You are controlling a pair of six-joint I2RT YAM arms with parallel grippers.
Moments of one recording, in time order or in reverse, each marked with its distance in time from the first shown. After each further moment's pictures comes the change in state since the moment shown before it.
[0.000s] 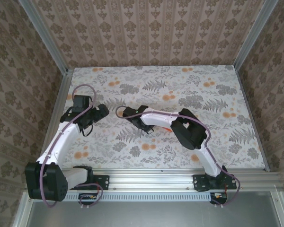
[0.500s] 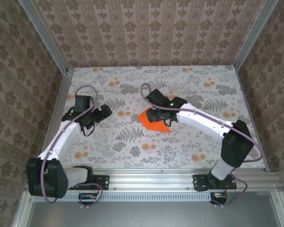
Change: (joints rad) left arm -0.003 0.035 -0.019 0.038 0.098 0.000; right arm -0.179 -0.571 -0.338 0.219 -0.407 0.065
